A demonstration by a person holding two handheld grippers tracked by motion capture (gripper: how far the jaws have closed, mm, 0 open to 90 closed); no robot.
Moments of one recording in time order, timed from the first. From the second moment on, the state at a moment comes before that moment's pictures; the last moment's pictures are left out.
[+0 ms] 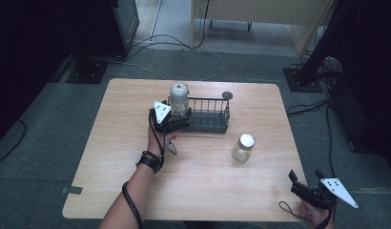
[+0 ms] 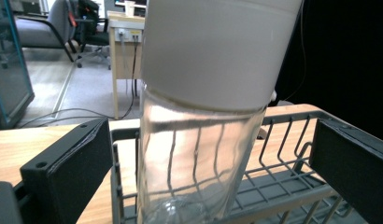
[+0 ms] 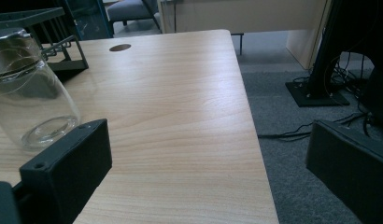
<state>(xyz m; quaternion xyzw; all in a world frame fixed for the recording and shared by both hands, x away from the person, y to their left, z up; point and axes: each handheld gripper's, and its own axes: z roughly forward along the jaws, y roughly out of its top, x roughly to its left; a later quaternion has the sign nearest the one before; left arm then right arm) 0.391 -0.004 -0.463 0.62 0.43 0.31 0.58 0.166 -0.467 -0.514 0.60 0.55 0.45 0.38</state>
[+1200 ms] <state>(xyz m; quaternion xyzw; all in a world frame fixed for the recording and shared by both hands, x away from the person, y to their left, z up) 0.358 -0.004 -0.497 0.65 0.39 0.30 0.58 0.166 -0.466 -0.514 0.60 0.55 0.45 0.38</state>
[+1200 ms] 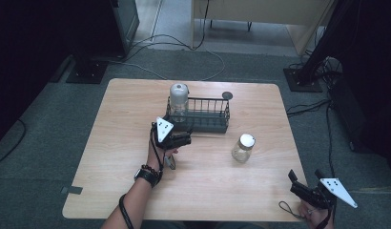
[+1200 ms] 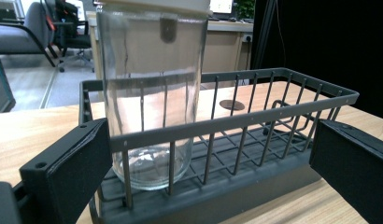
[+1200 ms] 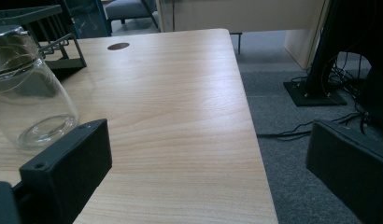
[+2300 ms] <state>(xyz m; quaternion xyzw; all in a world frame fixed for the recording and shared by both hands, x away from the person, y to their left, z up) 0.349 0.011 -0.512 0.69 0.38 0.21 0.58 0.167 -0.465 -0.514 0.60 0.55 0.44 0.38</state>
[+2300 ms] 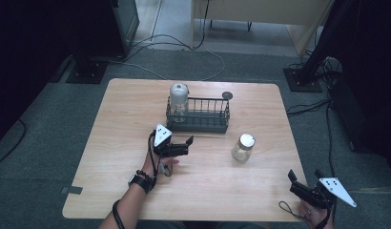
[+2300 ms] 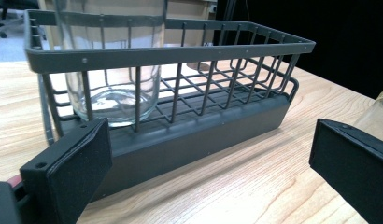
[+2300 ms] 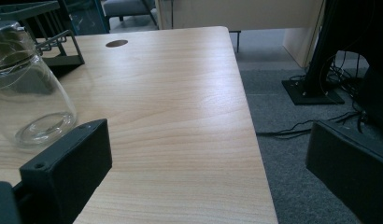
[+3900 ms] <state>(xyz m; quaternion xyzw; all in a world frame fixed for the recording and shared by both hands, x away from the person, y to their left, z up) 0.332 0.071 -0.515 0.68 0.42 0.25 0.54 0.166 -0.464 -0.514 0.60 0.54 0.44 0.39</state>
